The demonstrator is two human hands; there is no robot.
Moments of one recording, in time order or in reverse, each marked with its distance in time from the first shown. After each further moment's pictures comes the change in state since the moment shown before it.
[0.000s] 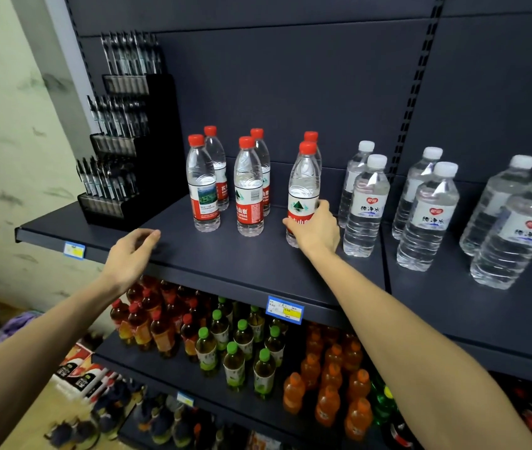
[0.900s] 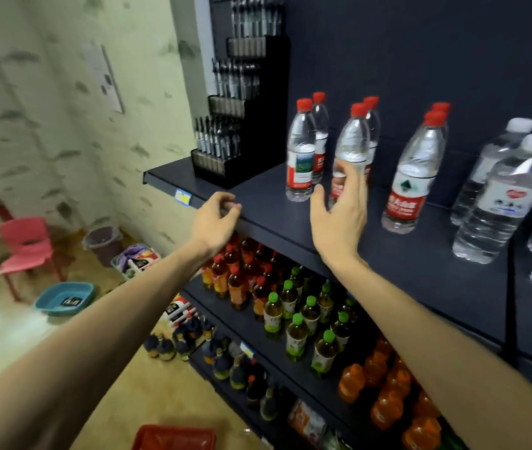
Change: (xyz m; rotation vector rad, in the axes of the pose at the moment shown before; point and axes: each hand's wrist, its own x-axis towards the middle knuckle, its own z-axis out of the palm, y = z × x) left_hand -0.040 -0.006 -0.008 0.004 0.165 -0.078; right_hand -0.108 -0.074 0.052 0.501 0.109 -0.541
